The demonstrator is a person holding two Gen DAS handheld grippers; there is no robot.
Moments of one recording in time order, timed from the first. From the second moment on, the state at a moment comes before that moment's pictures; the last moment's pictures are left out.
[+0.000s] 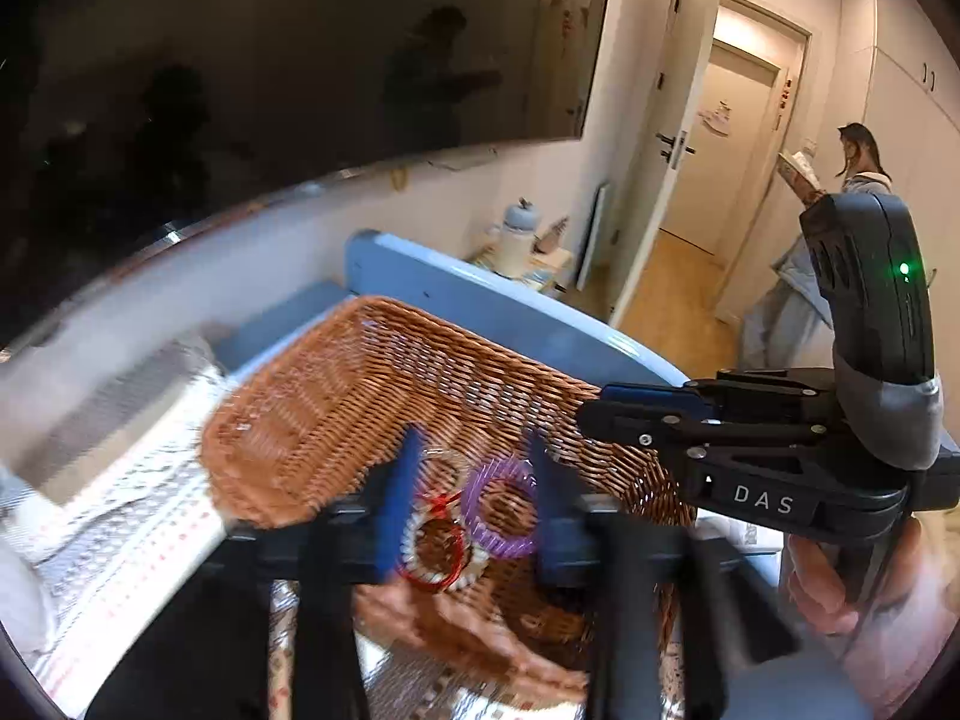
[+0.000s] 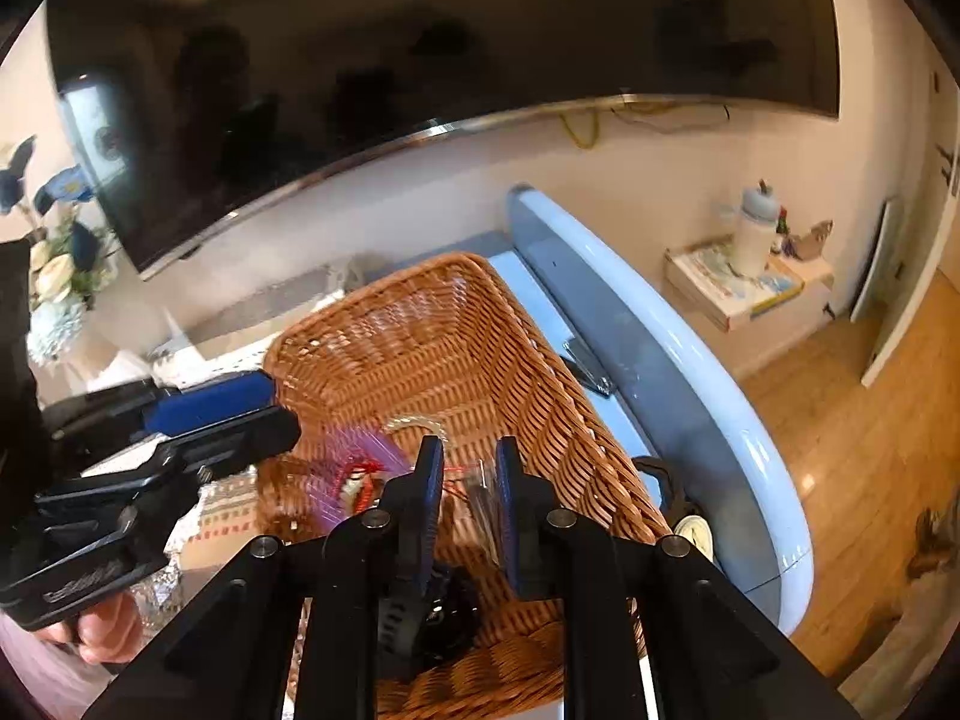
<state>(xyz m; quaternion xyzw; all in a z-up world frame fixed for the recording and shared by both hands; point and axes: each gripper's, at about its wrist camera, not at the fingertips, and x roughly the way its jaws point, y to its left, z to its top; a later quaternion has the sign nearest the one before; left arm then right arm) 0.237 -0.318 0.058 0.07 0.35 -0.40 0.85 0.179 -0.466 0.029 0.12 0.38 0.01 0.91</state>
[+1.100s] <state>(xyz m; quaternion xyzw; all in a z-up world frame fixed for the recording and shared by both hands) 0.104 -0.035 0.037 0.03 0.32 -0.19 0.93 0.115 -0.220 0.003 0.02 0.38 0.10 0.92</state>
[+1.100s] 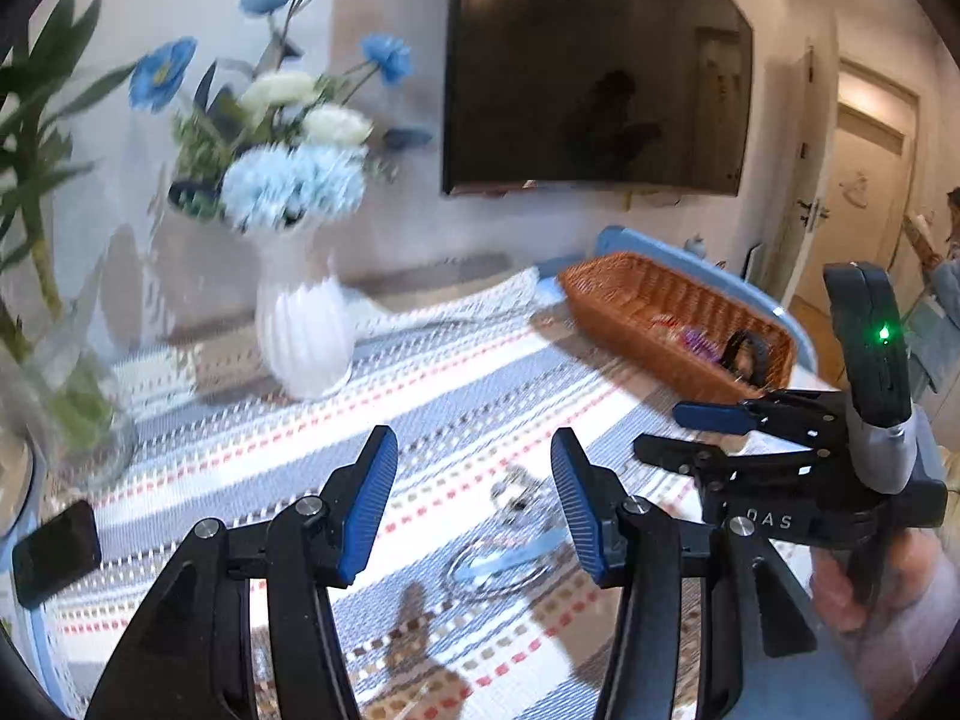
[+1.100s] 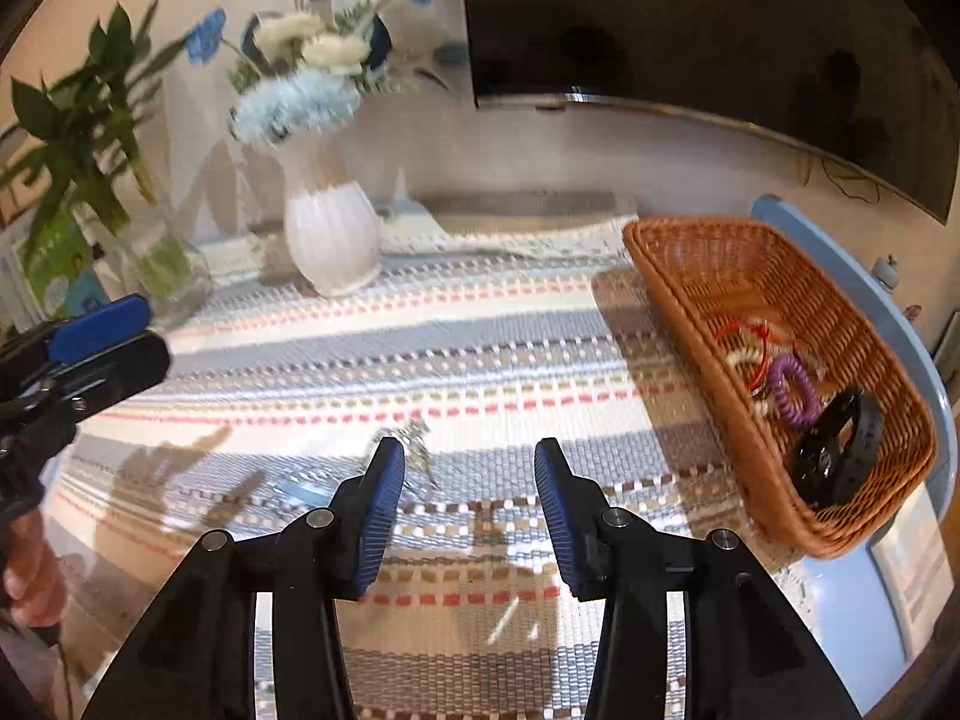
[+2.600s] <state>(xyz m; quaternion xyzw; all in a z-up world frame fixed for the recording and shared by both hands) 0.136 -0.015 -0.070 -0.02 0.47 -0.24 0.85 0.142 -0.189 -0.058 0.14 0.48 0.22 0.84</state>
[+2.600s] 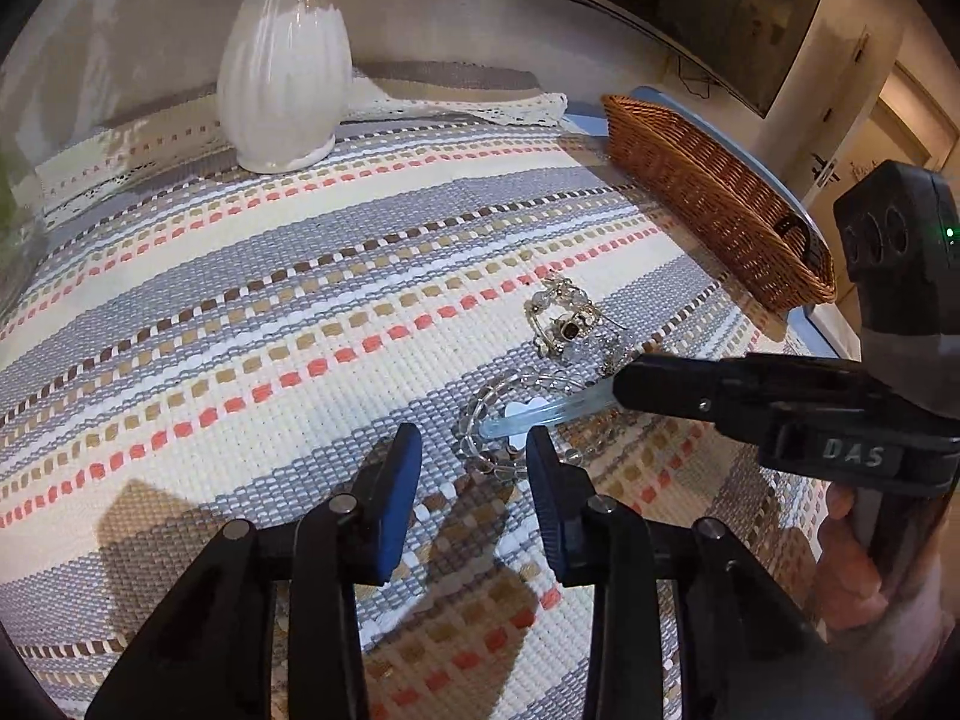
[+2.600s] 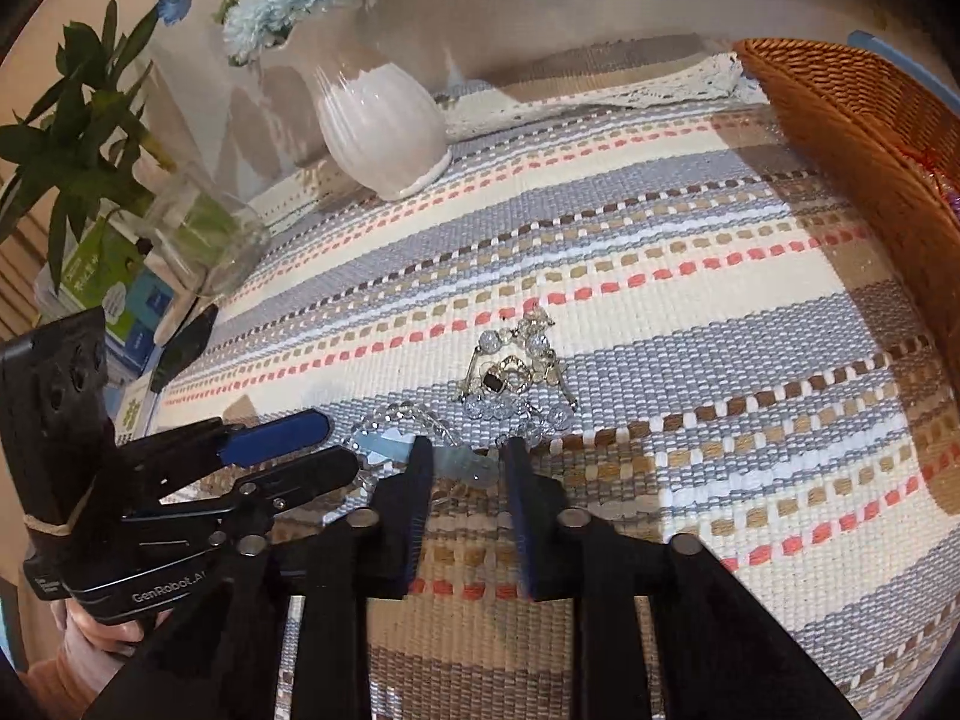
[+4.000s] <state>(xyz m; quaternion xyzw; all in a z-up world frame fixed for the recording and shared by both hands) 0.136 -0.015 -0.048 0.02 0.44 -0.22 0.87 0.116 -0.195 -0.061 0.12 0.48 0.11 0.86</state>
